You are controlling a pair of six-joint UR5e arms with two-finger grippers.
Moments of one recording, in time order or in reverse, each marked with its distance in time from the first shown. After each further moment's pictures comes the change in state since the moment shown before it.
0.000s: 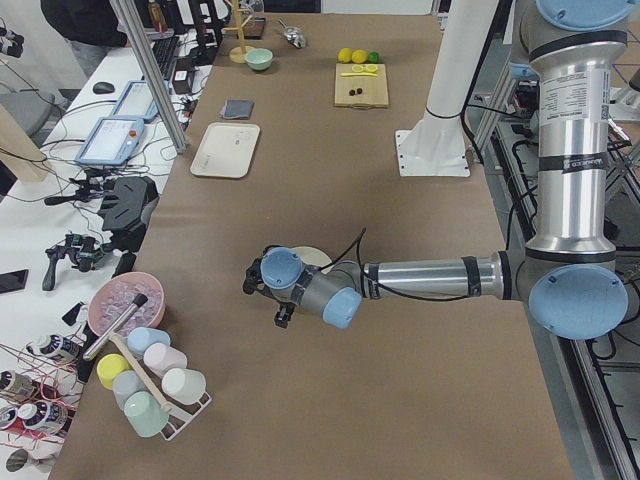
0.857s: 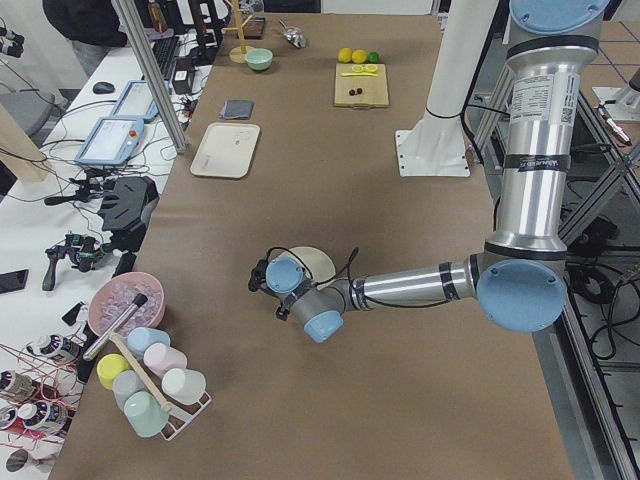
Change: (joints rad) left arm 0.115 -0.019 0.171 -0.338 0.071 -0.162; right arm 0.005 -0.005 0.002 0.000 0.000 -0.001
